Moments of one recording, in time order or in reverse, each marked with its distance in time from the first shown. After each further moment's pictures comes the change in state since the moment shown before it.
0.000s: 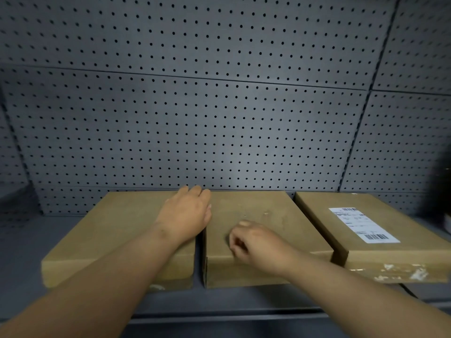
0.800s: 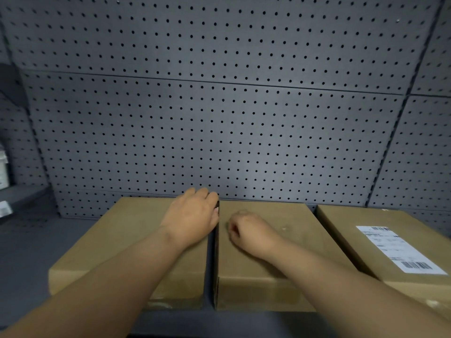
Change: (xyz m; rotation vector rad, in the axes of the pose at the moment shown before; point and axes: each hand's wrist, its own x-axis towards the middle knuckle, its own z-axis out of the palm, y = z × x) left_hand 0.018 -0.017 0.003 0.026 -0.012 -0.035; right_hand 0.078 0.014 0.014 -0.009 0.031 0.097
